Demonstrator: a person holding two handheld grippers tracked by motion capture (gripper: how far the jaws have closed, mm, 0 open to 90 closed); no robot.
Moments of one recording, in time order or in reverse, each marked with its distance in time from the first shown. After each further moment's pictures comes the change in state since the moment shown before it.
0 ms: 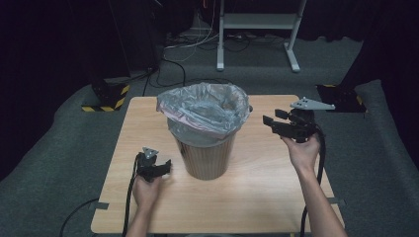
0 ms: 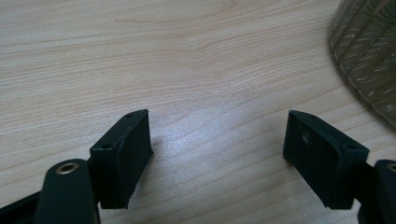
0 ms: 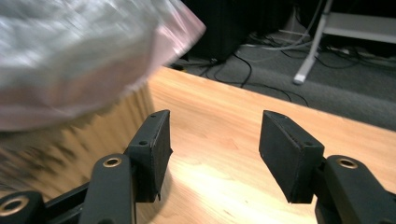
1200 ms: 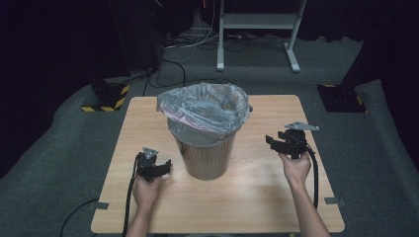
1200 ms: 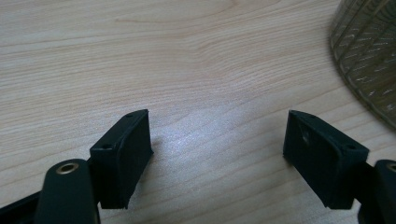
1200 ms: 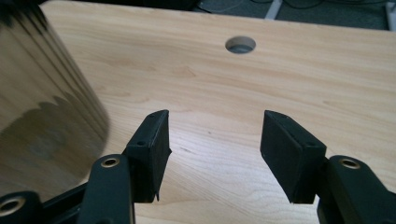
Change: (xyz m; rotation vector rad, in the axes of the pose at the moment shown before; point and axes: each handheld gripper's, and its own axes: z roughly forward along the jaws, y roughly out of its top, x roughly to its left) left arm 0.000 0.000 0.000 0.000 0.000 0.000; right arm -0.033 -0.092 0.050 0.144 -0.149 0.105
